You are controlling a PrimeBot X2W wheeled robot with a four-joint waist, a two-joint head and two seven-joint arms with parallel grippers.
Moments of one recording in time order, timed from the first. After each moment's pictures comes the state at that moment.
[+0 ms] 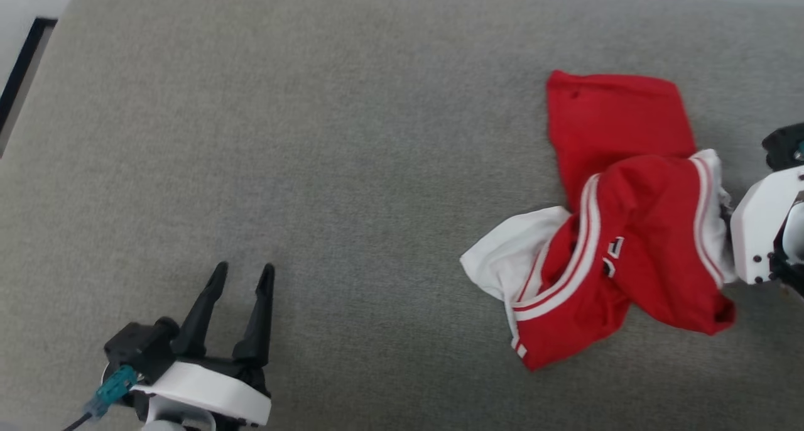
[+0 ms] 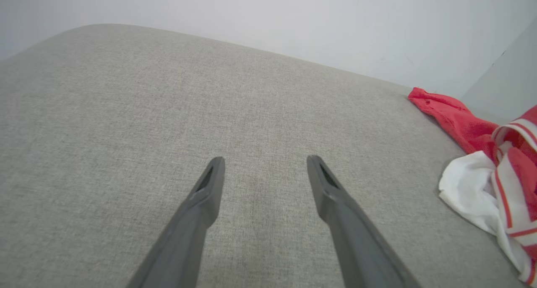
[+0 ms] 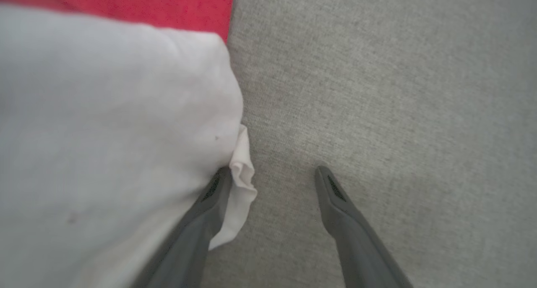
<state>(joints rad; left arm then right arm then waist) -0.05 0.23 -0.18 0.17 -0.48 -0.13 -0.26 -0.54 -0.54 0.23 0.48 0.41 0.13 0.60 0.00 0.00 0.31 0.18</state>
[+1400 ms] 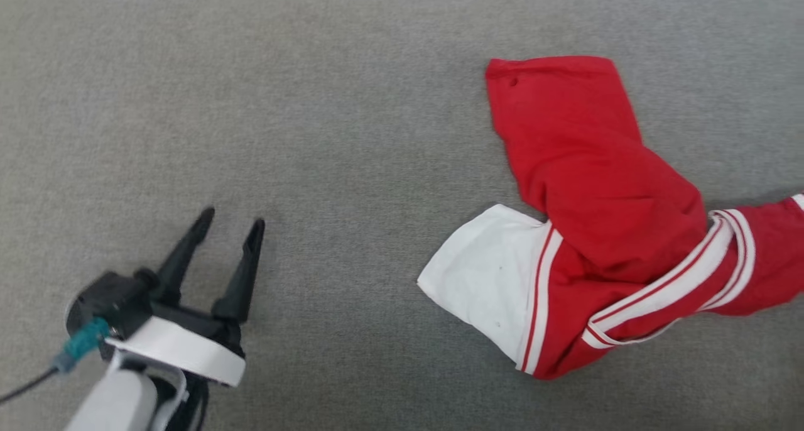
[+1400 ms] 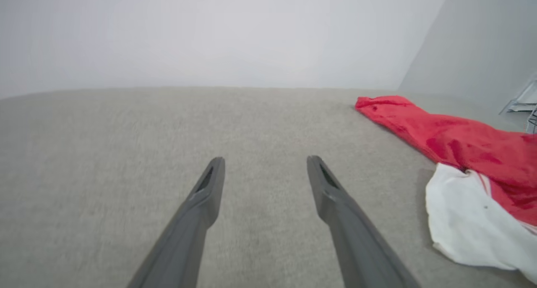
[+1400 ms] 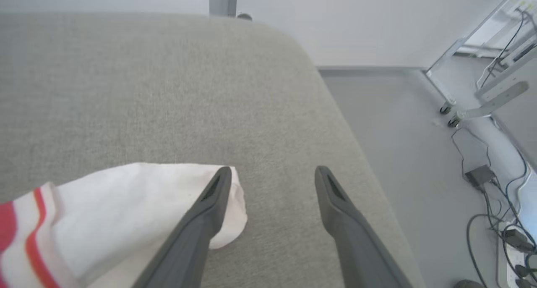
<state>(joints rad) -0.18 0.40 -0.29 0.11 -0.52 -0.13 -0.26 -0.30 -0.42 -0.50 0.34 0.15 0.13 0.27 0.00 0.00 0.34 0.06</state>
